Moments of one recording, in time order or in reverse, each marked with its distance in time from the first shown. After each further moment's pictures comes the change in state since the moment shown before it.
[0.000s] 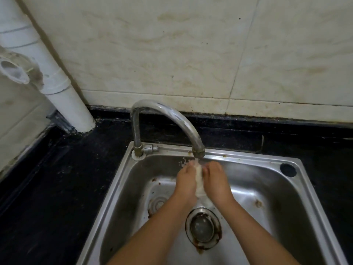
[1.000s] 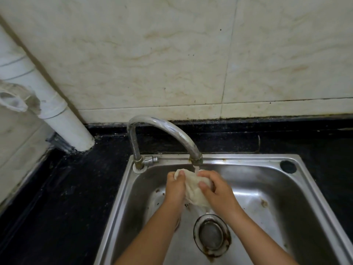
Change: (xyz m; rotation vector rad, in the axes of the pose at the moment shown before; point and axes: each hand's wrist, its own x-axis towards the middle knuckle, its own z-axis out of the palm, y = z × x) left_hand 0.012 0.011 -0.029 0.188 0.085 0.139; right_hand -0.026 -0.016 -0.015 0.361 -0.047 -0.079
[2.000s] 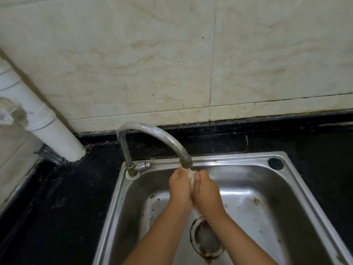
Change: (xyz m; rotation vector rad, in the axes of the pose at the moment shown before) left_hand -0.020 0.012 0.026 -0.189 -0.097 -0.032; right_hand 0.004 -0.006 0.015 -0.199 0.154 0.244
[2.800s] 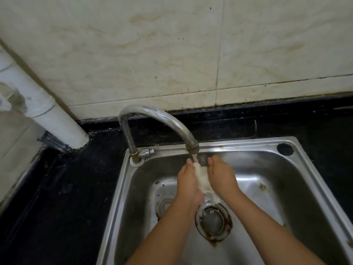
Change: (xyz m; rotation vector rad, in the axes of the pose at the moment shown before) left_hand 0.006 -0.019 -0.007 -0.069 -0.021 -0.199; right_hand 0.023 0.024 -0.007 -0.269 0.007 0.003
